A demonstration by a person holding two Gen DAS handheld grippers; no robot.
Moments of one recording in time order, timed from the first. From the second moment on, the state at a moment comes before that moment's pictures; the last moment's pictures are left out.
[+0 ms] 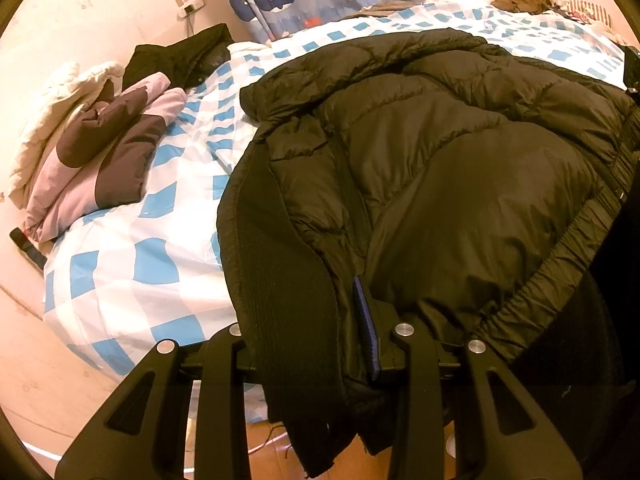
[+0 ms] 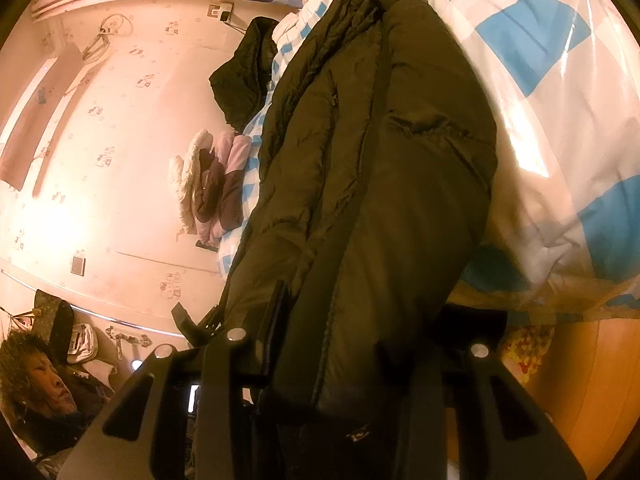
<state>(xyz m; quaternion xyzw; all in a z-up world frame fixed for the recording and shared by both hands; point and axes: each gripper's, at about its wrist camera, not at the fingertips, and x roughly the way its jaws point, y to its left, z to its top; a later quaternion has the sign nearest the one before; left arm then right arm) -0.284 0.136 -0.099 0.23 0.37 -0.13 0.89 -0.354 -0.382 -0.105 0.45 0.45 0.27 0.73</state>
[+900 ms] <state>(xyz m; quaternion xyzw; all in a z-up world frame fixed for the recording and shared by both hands) -0.226 0.252 -0.177 -0.30 0.52 -0.28 0.75 -0.336 -0.380 -0.127 0.50 0.44 0.30 0.68</state>
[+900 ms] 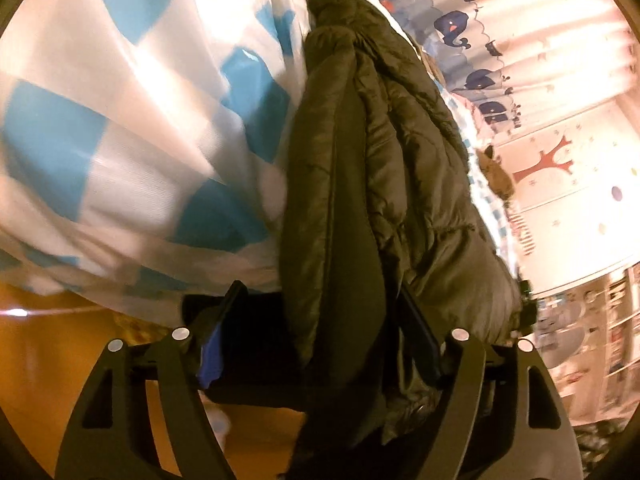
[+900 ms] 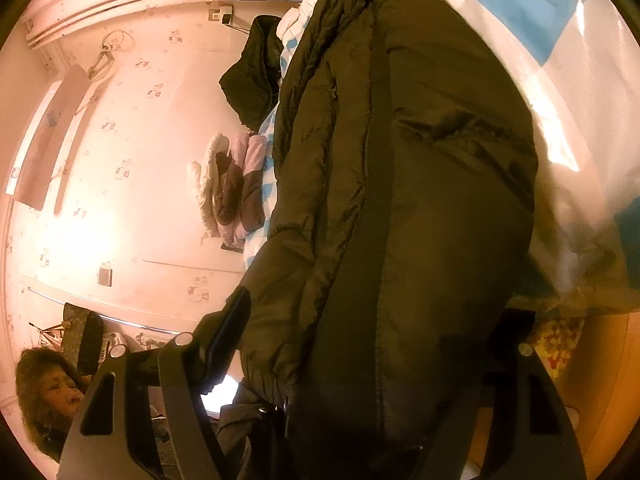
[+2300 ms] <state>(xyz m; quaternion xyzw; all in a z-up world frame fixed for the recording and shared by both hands) -0.303 0.281 -0.093 -0.37 0.48 -0.29 0.74 -0.446 -0.397 -0.084 0.51 0.28 0.34 0.74</state>
